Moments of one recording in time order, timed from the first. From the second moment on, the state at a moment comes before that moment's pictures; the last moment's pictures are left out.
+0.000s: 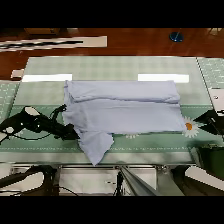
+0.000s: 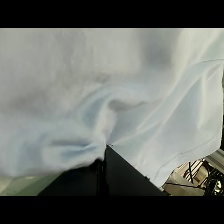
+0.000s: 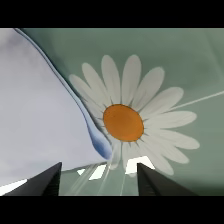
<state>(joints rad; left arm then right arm) 0.09 -1.35 0.50 0.85 -1.22 -1.06 -0.84 -1.28 0.83 -1.11 1.36 1.21</state>
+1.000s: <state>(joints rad) 0.09 -1.31 0.52 0.82 -1.19 -1.06 -0.66 -1.27 0.70 -1.04 1.20 1.18</state>
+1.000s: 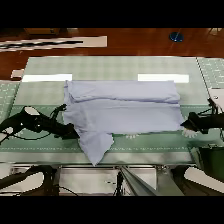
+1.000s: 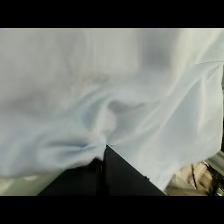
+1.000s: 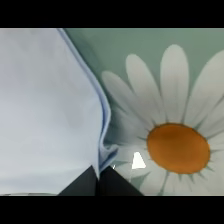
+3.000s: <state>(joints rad) 0.19 -1.78 1.32 0.54 -1.11 -1.09 -0.27 -1.66 1.20 -0.82 0.69 1.24</state>
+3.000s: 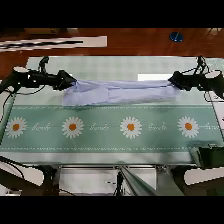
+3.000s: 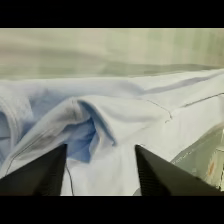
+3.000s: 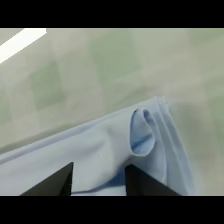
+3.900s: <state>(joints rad) 0.36 -1.67 1.38 0.54 -1.46 -1.11 -0.39 -1.75 1.20 -0.69 0.97 1.28</state>
